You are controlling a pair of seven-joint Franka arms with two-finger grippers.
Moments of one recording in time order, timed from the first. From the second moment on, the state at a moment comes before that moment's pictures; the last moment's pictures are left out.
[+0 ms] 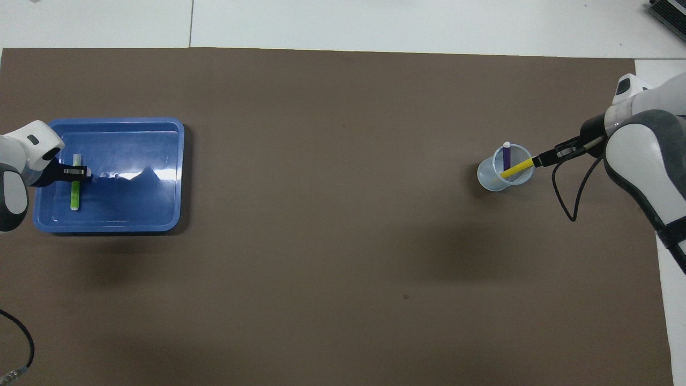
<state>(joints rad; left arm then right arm) 0.34 0.39 -0.12 -1.91 0.11 2.38 0.24 -0.43 0.36 0.36 -1.68 0.11 1.95 -0.51</state>
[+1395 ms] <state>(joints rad) 0.29 0.35 -0.13 -1.82 0.11 2.38 0.23 -0.40 0.39 0.36 -1.68 0.13 1.99 -0.51</state>
